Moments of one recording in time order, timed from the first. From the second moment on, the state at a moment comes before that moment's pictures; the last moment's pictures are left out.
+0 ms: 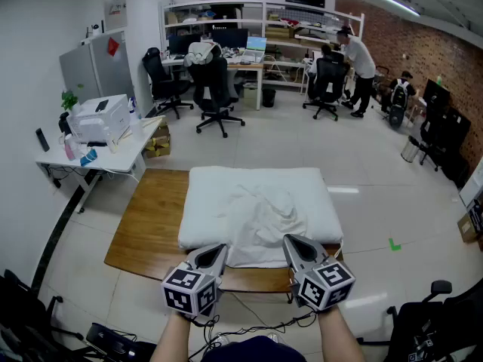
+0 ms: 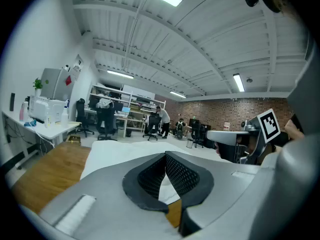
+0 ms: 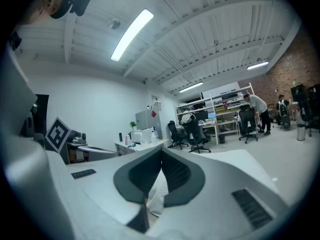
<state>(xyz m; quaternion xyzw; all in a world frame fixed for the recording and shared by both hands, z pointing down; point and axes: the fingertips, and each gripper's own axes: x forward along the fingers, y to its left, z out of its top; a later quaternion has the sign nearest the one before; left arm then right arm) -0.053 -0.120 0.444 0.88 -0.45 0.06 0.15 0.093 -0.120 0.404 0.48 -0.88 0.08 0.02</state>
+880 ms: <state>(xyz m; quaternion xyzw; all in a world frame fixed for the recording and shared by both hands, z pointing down) -0.104 -0.129 0.554 0.83 -0.48 0.15 0.23 -0.004 -0.134 0.591 0.43 -0.87 0.17 0.19</state>
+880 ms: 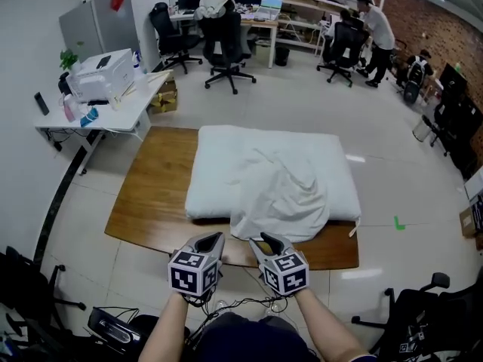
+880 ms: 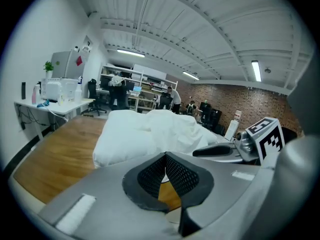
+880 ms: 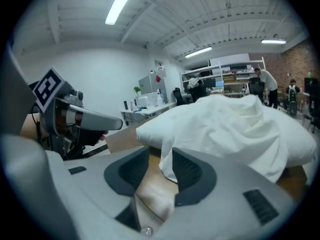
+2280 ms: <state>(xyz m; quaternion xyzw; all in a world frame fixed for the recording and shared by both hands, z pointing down) -0.112 -0.140 0.568 0.84 -0.46 0.16 0.25 0.045 -0.146 0.571 0.56 -0.79 0.23 0.09</state>
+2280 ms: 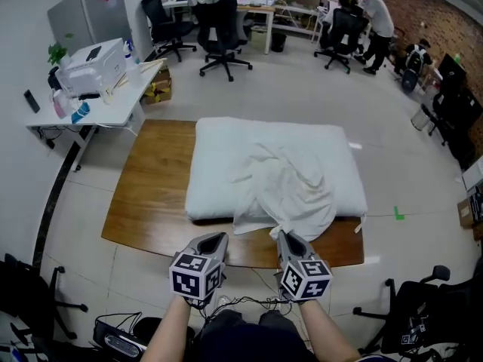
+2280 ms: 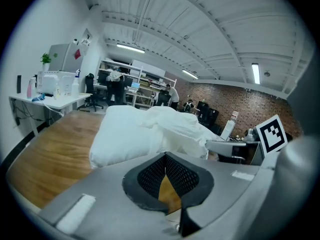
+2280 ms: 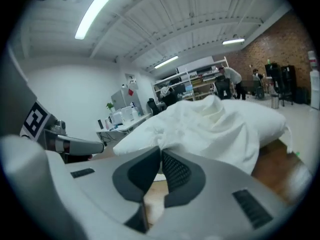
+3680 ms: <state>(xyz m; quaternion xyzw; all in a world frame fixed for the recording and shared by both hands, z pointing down) 0.082 -0.159 0.602 0.87 -0.38 0.25 0.20 0.352 -0.167 0.363 0.70 -0.71 0.03 -0.02</state>
